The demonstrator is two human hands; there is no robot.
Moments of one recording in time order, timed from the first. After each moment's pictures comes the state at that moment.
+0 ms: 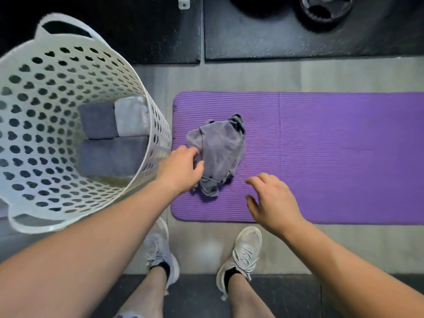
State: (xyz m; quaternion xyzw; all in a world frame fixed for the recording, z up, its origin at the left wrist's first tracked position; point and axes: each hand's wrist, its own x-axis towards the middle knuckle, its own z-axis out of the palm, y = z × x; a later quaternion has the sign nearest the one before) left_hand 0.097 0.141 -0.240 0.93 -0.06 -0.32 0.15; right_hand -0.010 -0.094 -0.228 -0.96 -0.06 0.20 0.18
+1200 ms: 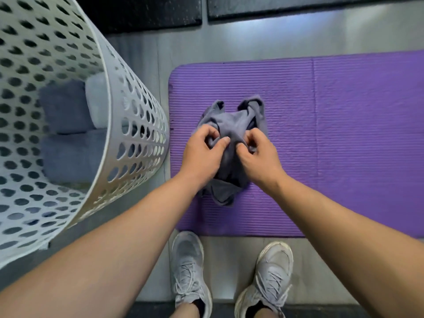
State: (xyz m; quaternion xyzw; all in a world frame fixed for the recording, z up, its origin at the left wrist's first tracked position) left_hand 0.104 0.106 -0.400 0.85 0.09 -0.17 0.49; right_hand 0.072 -0.040 -0.421 -0.82 0.20 0.13 0.53
